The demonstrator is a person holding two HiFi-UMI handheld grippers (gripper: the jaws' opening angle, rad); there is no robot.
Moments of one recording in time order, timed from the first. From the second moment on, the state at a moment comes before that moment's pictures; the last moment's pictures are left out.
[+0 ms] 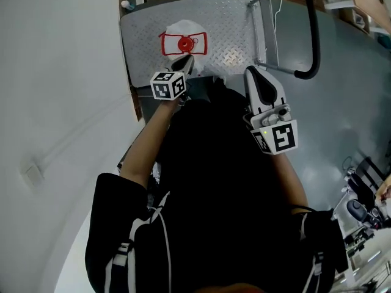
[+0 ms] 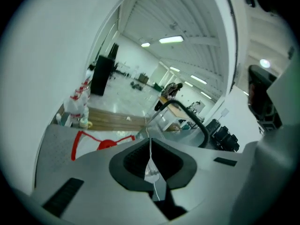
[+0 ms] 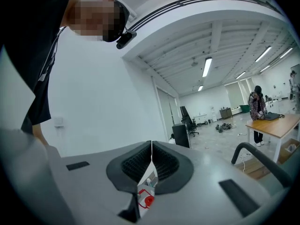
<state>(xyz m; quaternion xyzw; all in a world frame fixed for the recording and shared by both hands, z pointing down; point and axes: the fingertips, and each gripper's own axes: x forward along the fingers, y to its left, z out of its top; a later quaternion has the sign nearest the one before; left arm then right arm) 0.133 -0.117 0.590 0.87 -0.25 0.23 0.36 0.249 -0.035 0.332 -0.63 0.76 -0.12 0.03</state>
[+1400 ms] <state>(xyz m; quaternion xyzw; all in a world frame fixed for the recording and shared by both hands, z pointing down) -0.006 -0.031 0.372 0.94 -0.30 0.00 0.14 0.056 -0.004 0.333 -0.60 0.79 -0.06 -0.06</state>
